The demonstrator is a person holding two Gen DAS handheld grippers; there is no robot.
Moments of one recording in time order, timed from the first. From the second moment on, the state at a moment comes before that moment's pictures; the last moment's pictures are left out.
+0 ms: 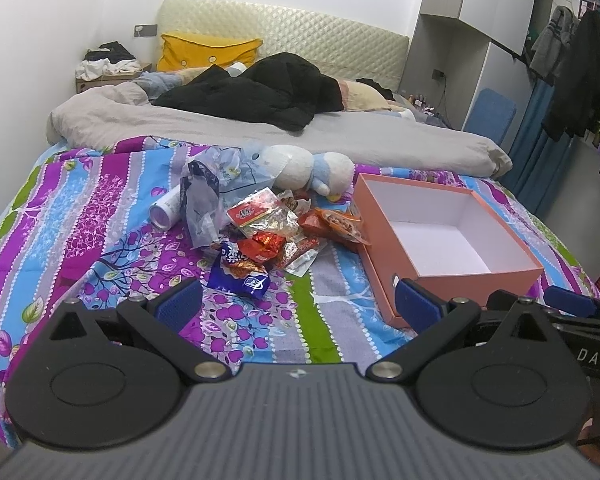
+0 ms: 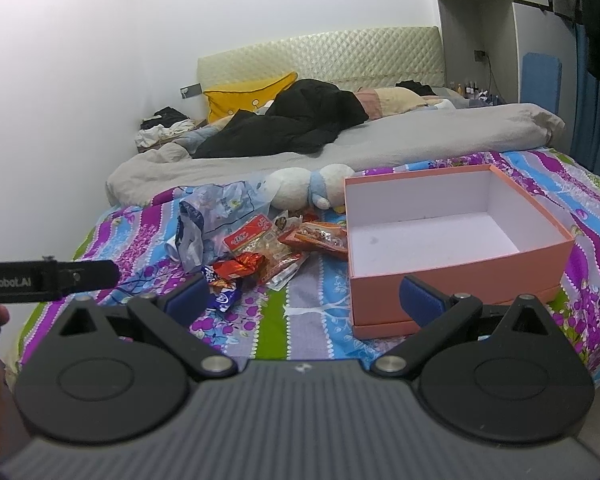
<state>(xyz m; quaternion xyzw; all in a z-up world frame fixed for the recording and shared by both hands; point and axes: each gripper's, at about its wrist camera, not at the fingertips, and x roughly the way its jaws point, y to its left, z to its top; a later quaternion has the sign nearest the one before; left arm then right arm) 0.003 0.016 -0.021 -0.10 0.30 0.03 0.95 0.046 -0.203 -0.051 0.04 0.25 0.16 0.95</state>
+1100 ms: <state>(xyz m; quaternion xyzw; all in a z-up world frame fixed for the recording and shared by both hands) 0.056 0.063 -0.085 -0.11 0.32 0.03 0.94 0.079 -0.165 -0.100 0.04 0.27 0.18 0.95</state>
